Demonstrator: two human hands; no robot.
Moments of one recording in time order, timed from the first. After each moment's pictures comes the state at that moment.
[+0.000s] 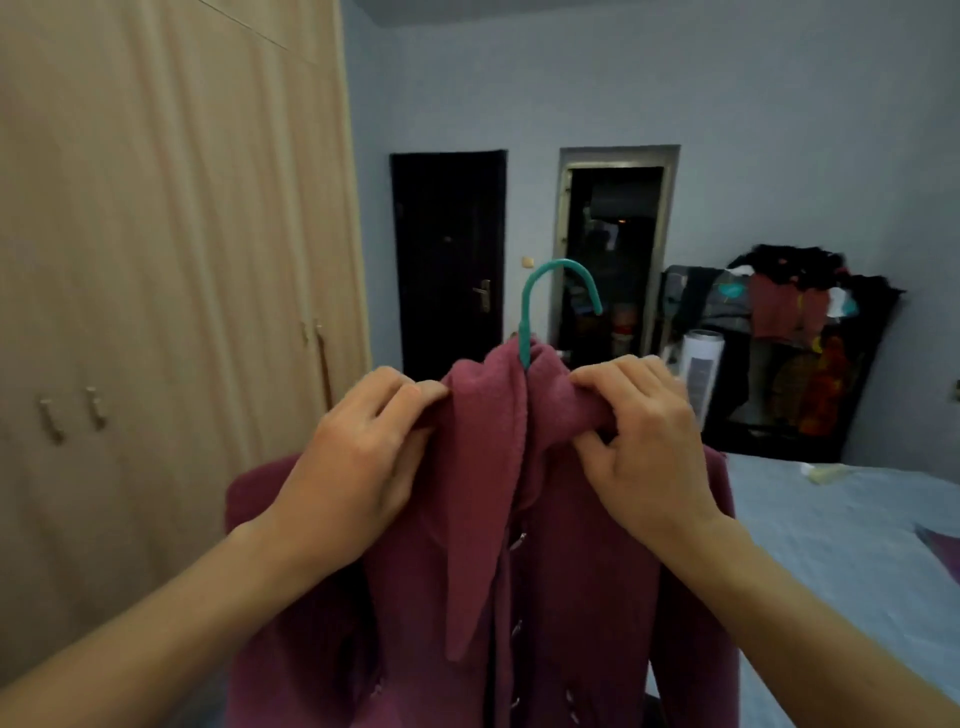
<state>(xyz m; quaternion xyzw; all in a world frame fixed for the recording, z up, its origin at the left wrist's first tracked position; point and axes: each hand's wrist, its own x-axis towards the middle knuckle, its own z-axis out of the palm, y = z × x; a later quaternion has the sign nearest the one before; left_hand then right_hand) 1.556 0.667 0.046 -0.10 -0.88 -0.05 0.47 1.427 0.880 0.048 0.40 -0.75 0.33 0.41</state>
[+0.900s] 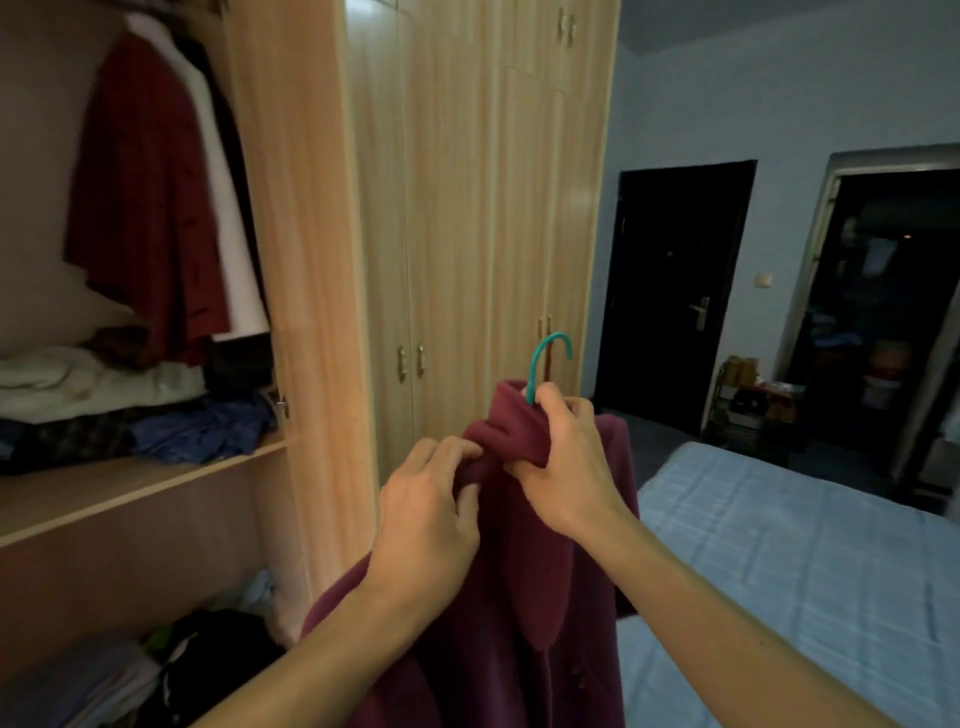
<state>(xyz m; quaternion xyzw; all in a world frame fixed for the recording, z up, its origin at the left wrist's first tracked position) 1.877 0.637 0.001 0.25 -0.83 -0.14 0.49 1.728 0.686 0.023 0.51 -0.72 0.46 0.04</state>
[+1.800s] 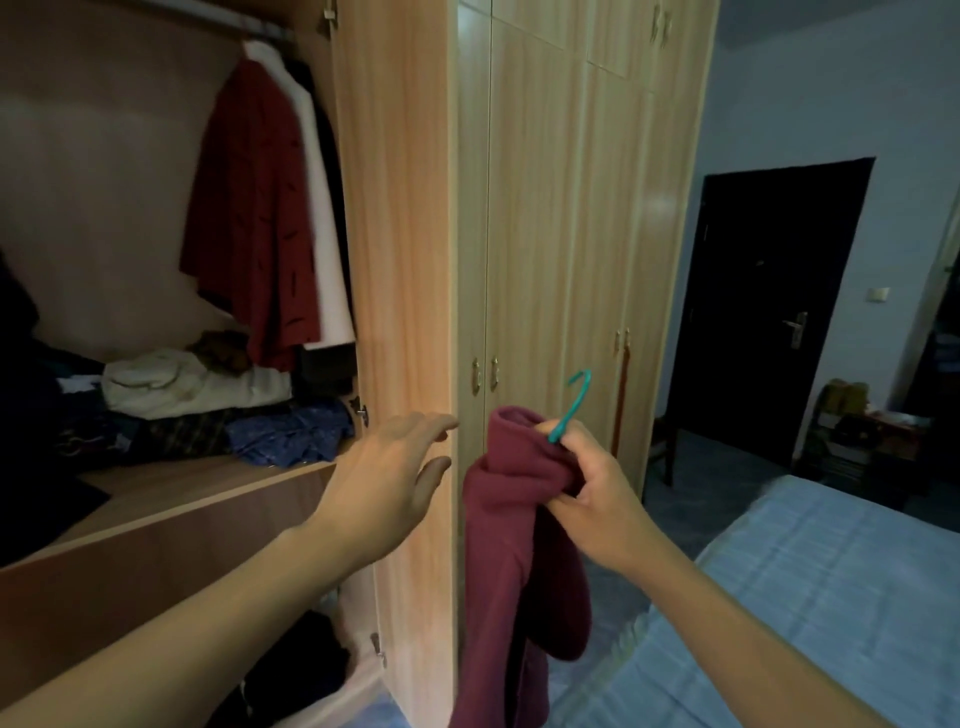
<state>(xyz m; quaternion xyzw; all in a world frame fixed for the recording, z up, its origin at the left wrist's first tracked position) 1.965 0.486 0.017 0.25 -0.88 0.04 0.39 1.755 0.590 0.003 0.66 -0.45 0.59 -0.11</state>
